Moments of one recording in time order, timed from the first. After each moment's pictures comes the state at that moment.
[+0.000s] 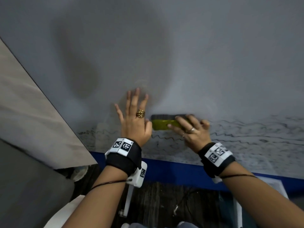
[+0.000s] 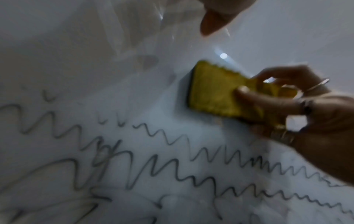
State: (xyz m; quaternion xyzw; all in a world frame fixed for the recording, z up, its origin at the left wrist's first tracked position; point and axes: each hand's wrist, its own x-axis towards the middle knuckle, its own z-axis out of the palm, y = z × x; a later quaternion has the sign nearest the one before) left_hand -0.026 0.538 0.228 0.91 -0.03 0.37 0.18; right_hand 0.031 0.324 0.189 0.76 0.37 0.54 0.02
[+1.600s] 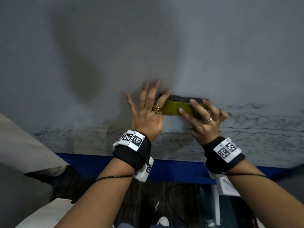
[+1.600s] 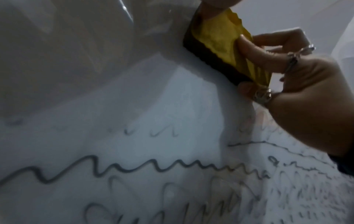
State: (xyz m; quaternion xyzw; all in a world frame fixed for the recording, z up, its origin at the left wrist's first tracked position) left_hand 0.003 0.348 0.236 0.90 -0.11 0.41 0.13; right_hand 0.042 0.152 0.204 0.76 0.28 0.59 -0.04
